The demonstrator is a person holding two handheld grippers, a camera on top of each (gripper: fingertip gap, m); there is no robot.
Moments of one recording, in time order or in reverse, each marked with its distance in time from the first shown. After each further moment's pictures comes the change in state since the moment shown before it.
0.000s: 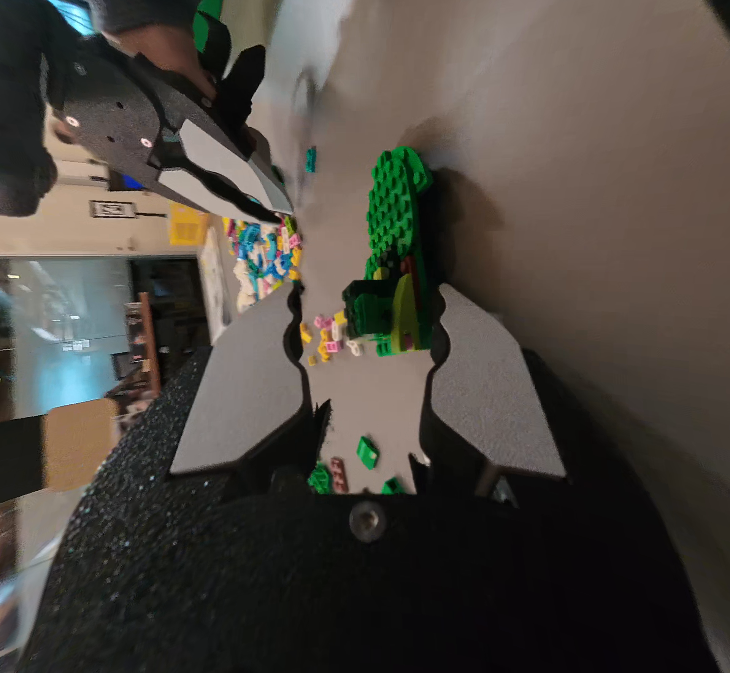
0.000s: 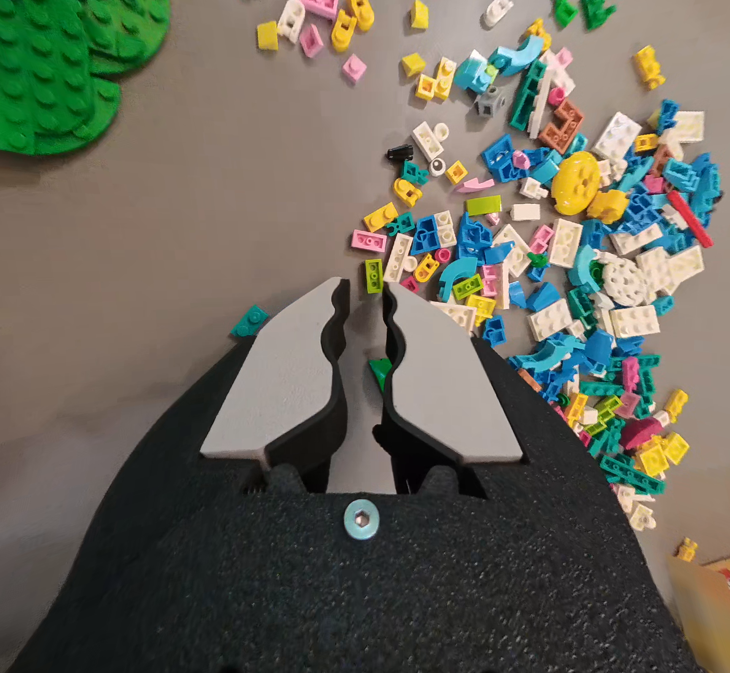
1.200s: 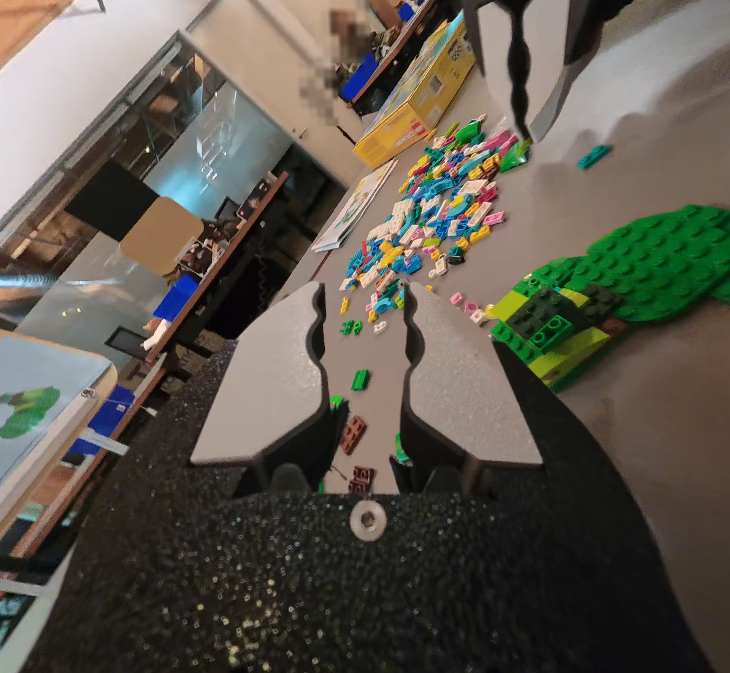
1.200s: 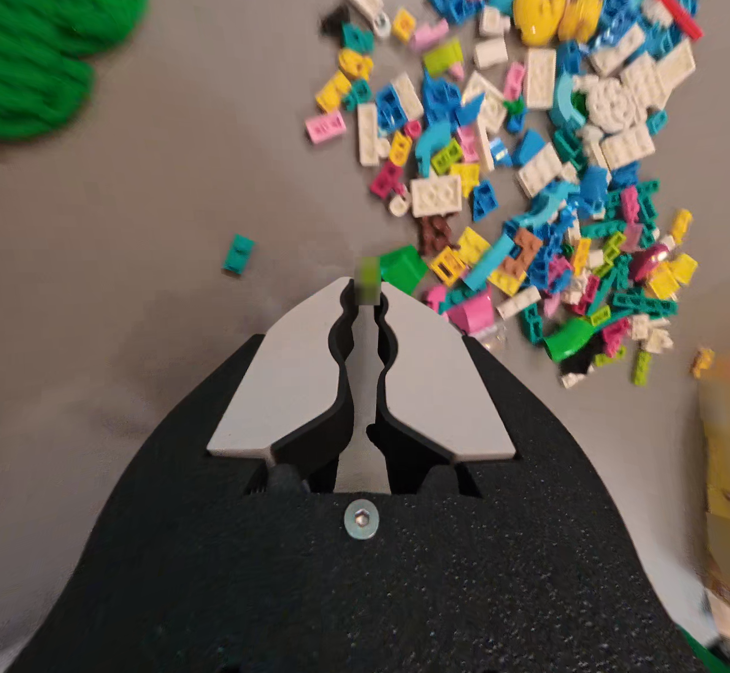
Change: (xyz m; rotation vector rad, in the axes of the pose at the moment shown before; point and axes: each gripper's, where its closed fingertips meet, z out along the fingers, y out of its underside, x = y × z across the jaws) left arm -0.076 0.061 -0.017 0.010 -0.581 -0.562; right arm -0.001 0.041 -0.028 -0.179 0.149 0.243
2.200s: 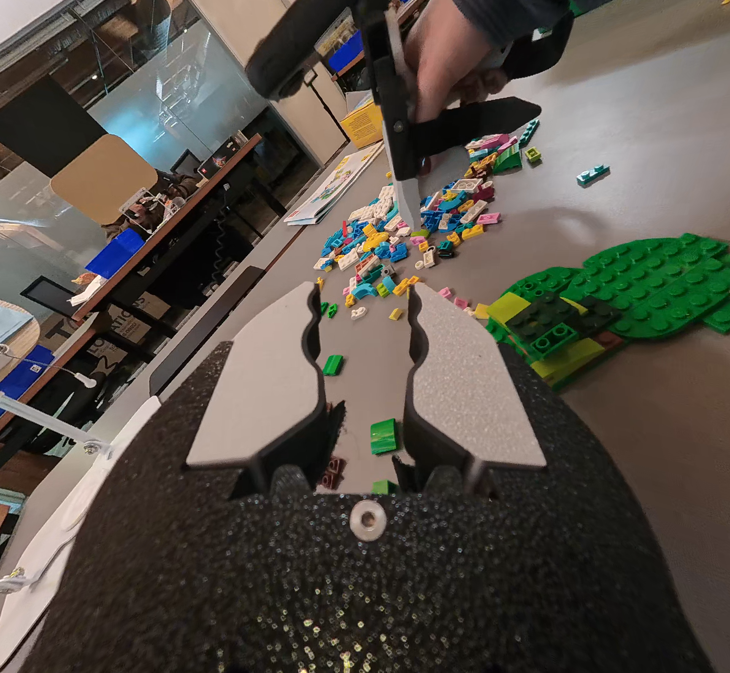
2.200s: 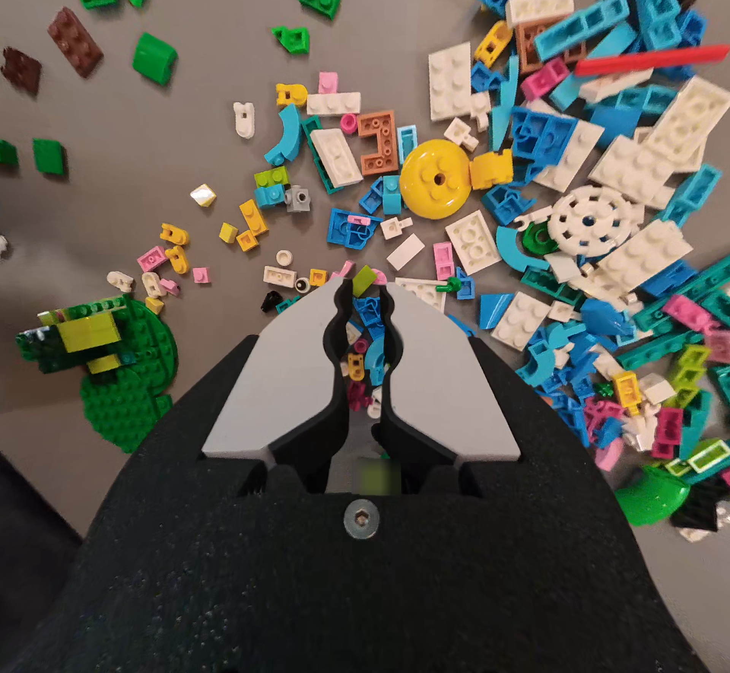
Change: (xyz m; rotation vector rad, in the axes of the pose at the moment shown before) left arm 0.001 0.013 0.005 -0.046 0.049 -0.180; right arm 0.036 -0.090 0.047 -0.023 -0.250 0.527
